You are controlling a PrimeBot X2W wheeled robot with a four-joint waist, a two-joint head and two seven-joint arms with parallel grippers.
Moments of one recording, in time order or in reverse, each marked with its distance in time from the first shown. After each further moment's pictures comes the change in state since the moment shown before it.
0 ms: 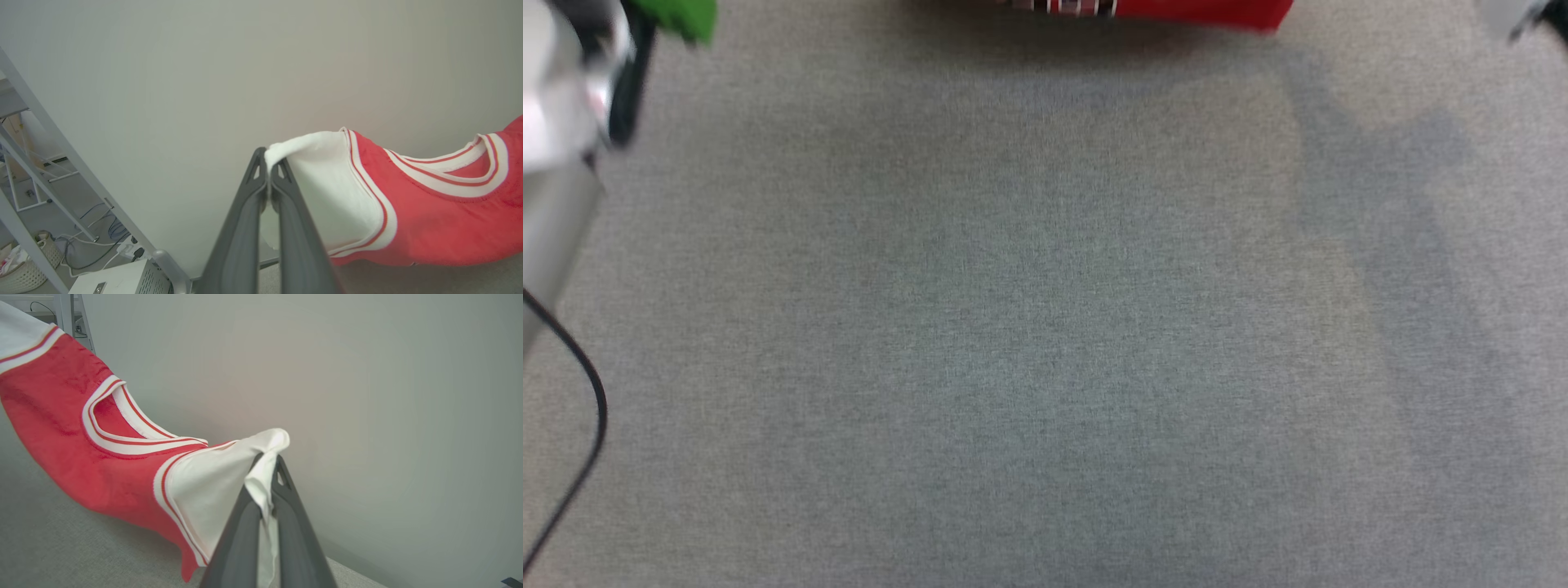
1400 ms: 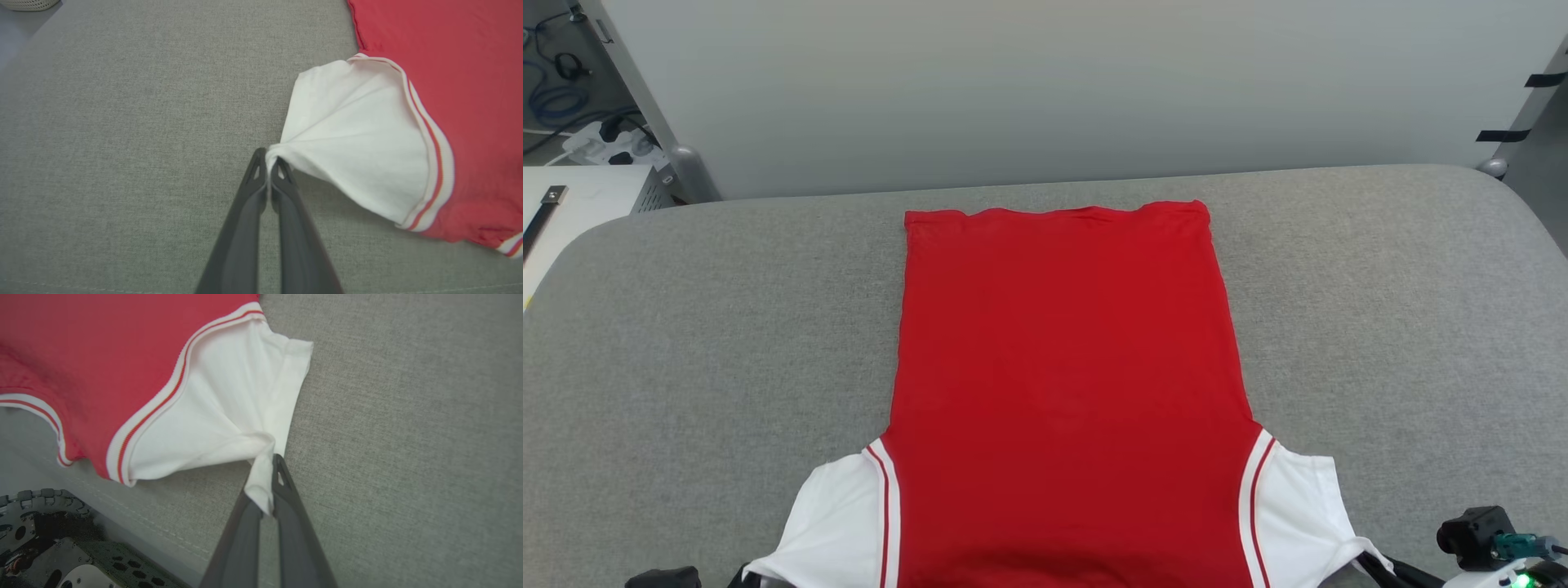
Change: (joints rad) left arm 1.390 0.075 0.249 -0.395 -0.138 0.201 0.000; right arm 1.185 -0.174 -0.023 -0.262 0.078 0.000 -0.036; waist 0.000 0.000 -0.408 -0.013
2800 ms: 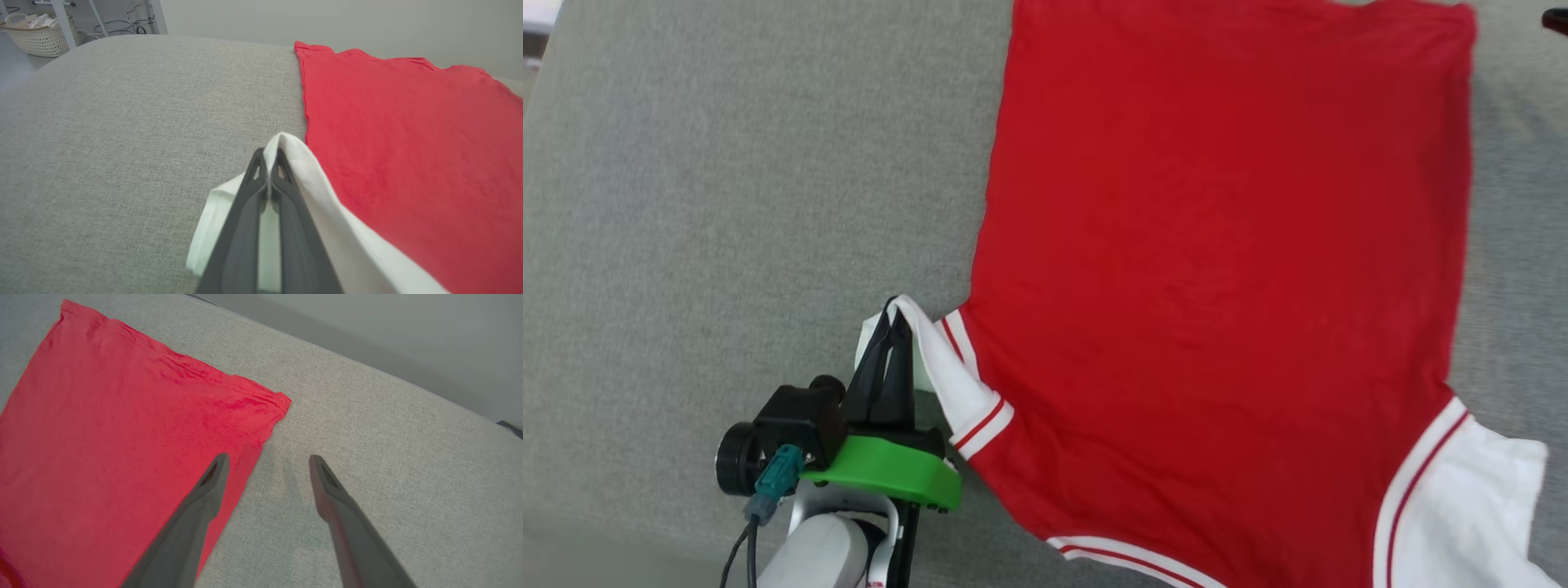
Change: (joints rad) left arm -0.246 -0.421 0.198 -0.224 0.485 -0.021 0.000; right arm -0.910 0.048 -0.582 -0.113 -0.160 0.000 1.268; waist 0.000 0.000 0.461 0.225
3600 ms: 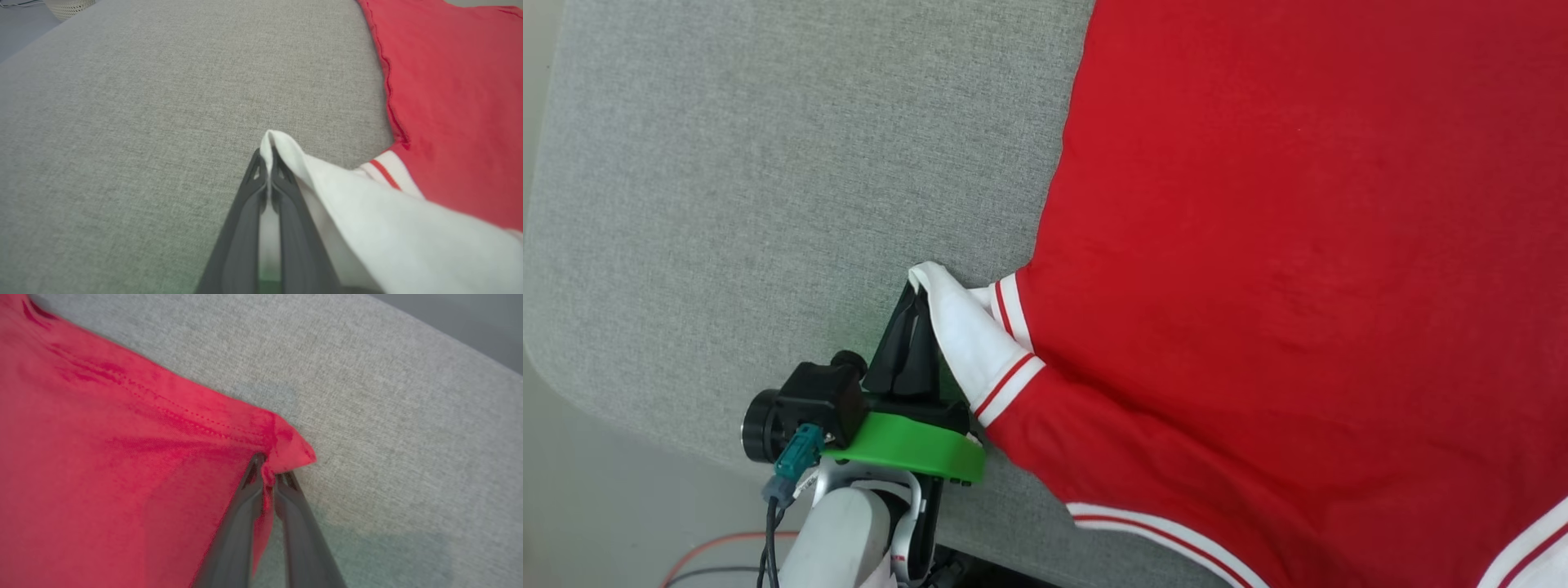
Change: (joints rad) left arm -0.019 -0.204 0.167 0.051 0.178 -0.184 0.000; right arm -0.057 -0.084 0.049 0.099 -0.067 0.000 -0.025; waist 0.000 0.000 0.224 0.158
